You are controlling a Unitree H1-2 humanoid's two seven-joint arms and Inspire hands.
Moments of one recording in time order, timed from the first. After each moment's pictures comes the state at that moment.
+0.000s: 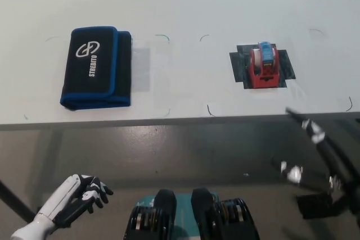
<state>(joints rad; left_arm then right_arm) 0.01 0.44 -0.13 -0.14 0.11 0.05 -0.22 -0.15 -0.37 0.13 -0.16 -0.24 -0.10 0.12</state>
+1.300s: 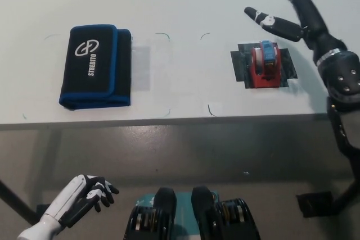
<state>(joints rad) 0.02 0.40 -0.12 -0.14 0.13 0.05 -0.23 -0.86 -0.25 0.05 0.57 -0.18 -0.05 0.13</state>
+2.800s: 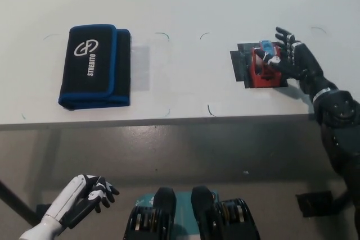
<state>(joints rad) 0.02 0.37 -0.10 -0.15 0.13 0.06 -0.23 -0.88 -0.22 -0.04 1.09 -0.04 -0.27 0.15</state>
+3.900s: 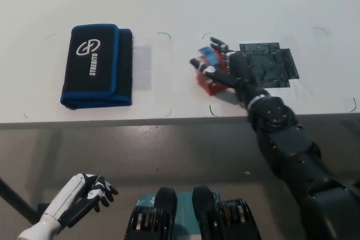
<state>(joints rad) 0.02 0.37 -0.09 -0.15 0.13 0.06 -0.24 -0.97 0.00 0.00 1.25 -0.03 -0.34 0.09</state>
